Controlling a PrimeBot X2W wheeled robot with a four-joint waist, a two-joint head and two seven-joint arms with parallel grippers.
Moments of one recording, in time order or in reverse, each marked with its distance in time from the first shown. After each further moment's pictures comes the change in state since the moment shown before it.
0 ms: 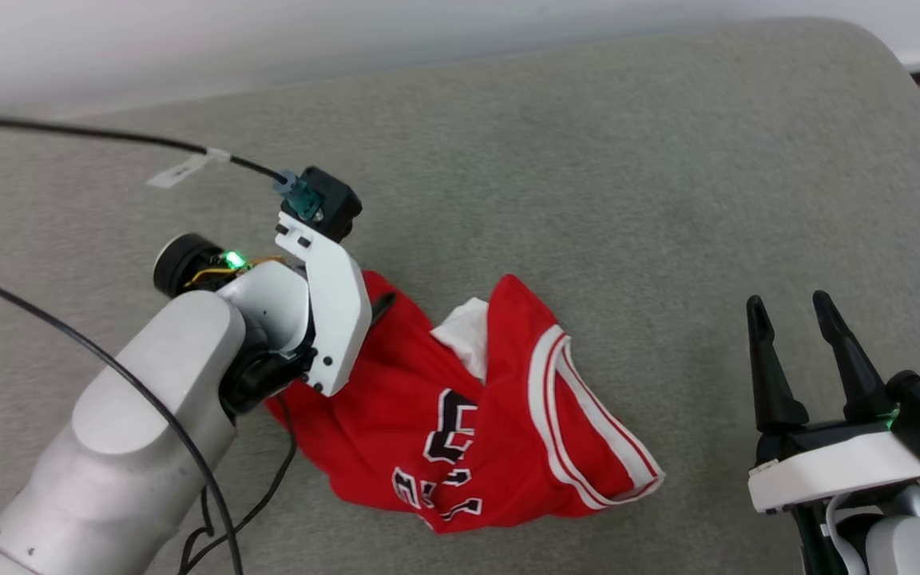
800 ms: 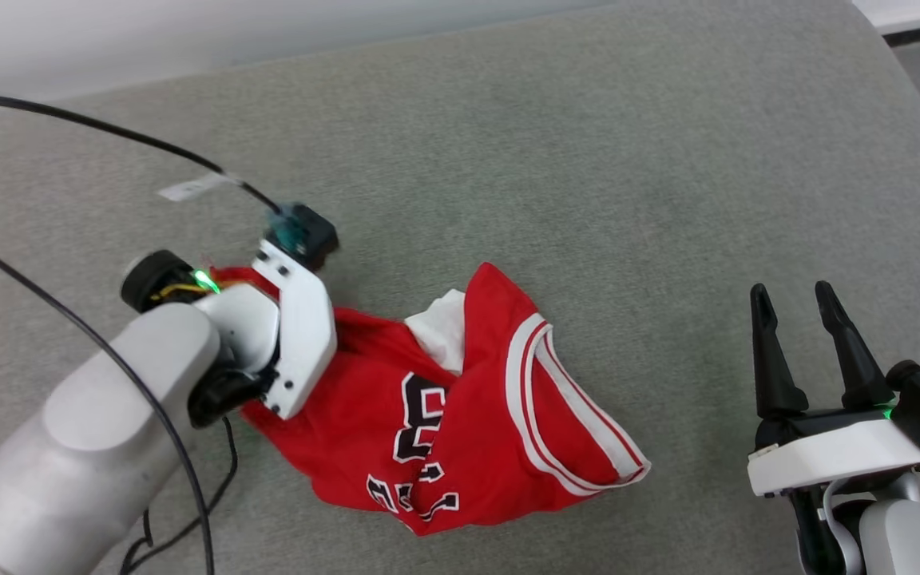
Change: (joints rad) left arm -0.078 0.129 -0.251 0.073 -0.088 -0.001 0.026; right arm -0.057 0.000 -0.001 0.100 0.023 0.000 -0.070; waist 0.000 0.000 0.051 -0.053
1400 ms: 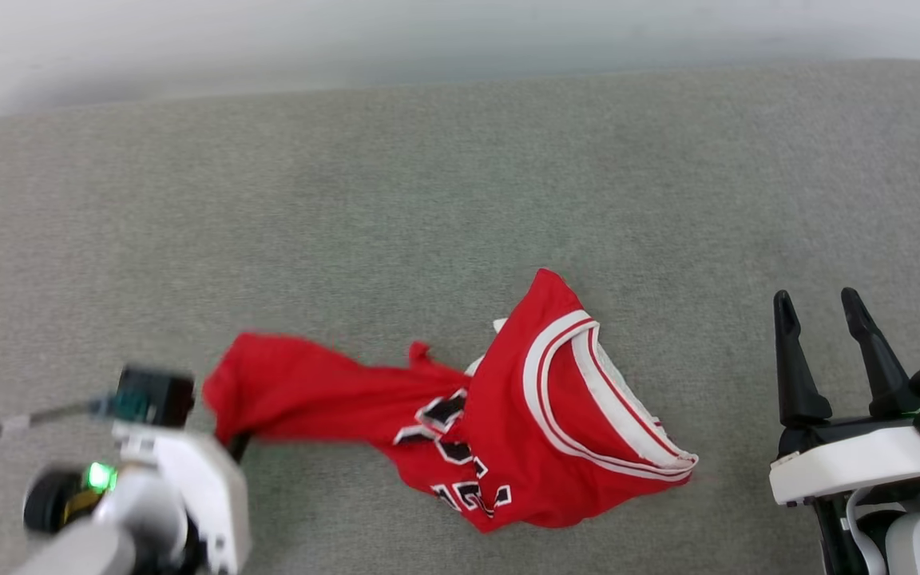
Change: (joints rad) left arm 0.527 0.211 0.245 -0.443 -0.135 0.420 -0.359; right arm 0.042 0.000 -0.047 -0.078 -0.043 0.000 0.064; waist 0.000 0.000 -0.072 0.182
